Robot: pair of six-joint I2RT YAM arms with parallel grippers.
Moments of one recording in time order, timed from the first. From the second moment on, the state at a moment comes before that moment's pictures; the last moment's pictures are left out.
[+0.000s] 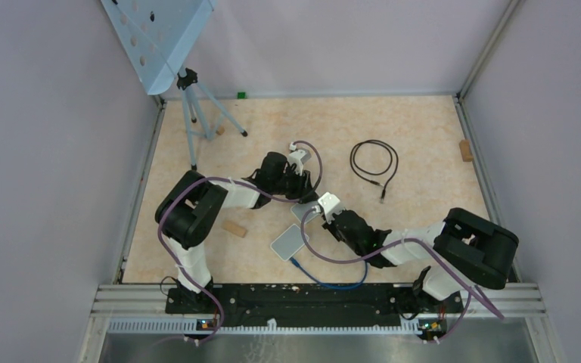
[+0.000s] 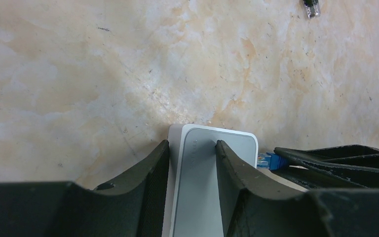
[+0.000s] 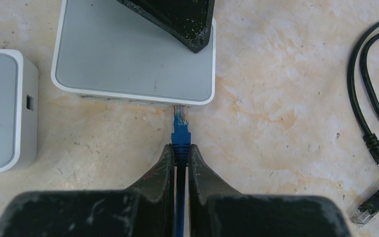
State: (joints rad) left arm -0.59 1.86 0.89 0.35 0.48 -0.29; right arm 1.01 1.47 0.37 0.56 0.42 -0.07
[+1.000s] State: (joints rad) left arm -0.58 1.86 0.89 0.35 0.47 -0.31; right arm 1.03 1.51 0.36 0.61 0.47 -0.04
